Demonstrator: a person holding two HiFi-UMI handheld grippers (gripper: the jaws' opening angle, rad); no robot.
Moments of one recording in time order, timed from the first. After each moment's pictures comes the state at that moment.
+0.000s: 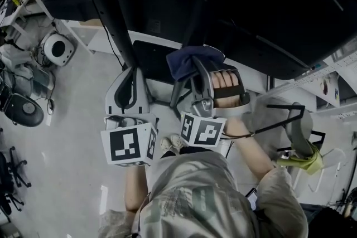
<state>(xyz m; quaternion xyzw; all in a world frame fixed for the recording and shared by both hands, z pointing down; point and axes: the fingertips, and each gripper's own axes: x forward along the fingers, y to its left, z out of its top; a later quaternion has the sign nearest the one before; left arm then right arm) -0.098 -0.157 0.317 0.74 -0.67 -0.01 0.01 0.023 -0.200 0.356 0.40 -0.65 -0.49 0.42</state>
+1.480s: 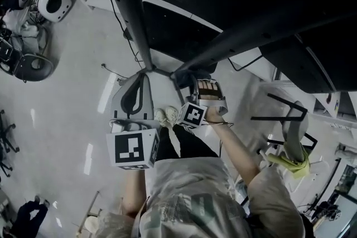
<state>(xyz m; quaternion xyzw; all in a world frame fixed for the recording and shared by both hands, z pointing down) -0.122 -0.147 0.458 0.71 -0.68 0.06 0.15 0.027 -0.188 0.699 0.21 -0.70 -0.33 0.59</state>
